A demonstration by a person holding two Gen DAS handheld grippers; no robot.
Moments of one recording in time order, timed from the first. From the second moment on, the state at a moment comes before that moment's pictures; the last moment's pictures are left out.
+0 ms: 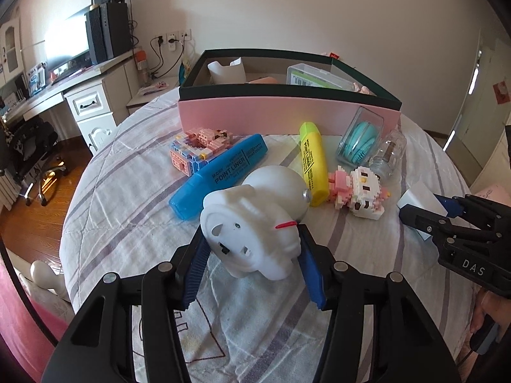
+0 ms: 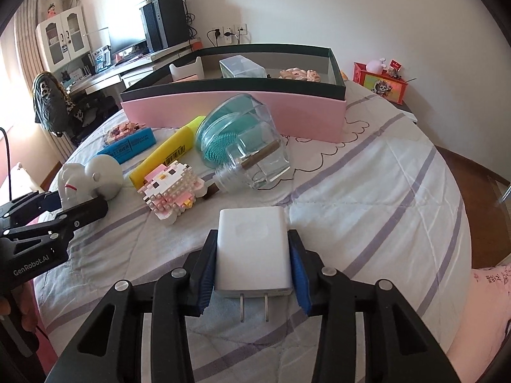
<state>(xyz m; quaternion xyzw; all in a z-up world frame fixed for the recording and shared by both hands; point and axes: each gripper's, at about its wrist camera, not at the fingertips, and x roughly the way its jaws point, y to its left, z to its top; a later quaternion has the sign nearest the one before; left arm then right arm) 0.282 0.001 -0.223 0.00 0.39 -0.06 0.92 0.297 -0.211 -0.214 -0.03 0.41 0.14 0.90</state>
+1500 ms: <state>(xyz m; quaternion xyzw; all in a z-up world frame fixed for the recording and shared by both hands) 0.520 -0.043 -0.175 0.08 0.42 -0.06 0.90 0.517 -0.179 -0.166 -0.06 0.38 0.16 0.91</state>
